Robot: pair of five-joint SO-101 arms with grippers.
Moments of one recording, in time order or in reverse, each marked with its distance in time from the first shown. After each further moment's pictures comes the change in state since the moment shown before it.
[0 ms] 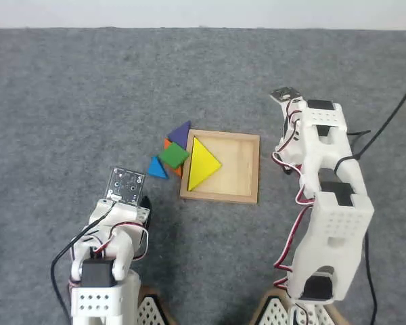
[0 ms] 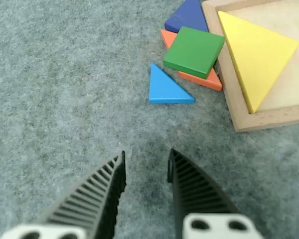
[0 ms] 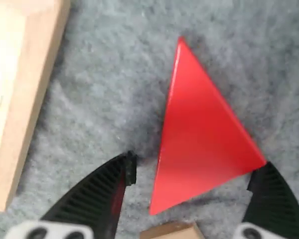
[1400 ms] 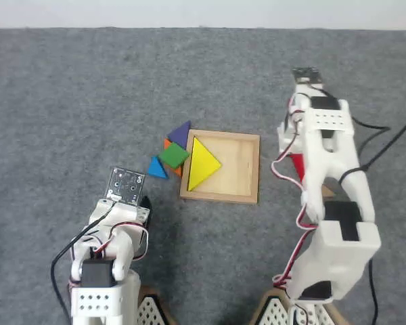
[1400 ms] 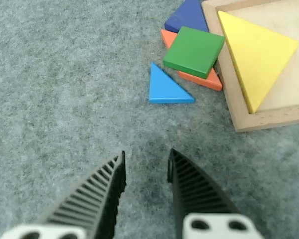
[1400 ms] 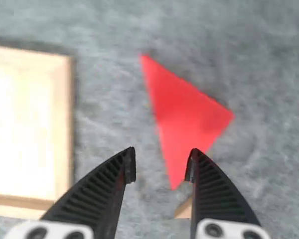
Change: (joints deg) left arm 0.0 0.0 0.0 0.0 0.0; right arm -2.9 -17.4 8.4 -2.2 -21.2
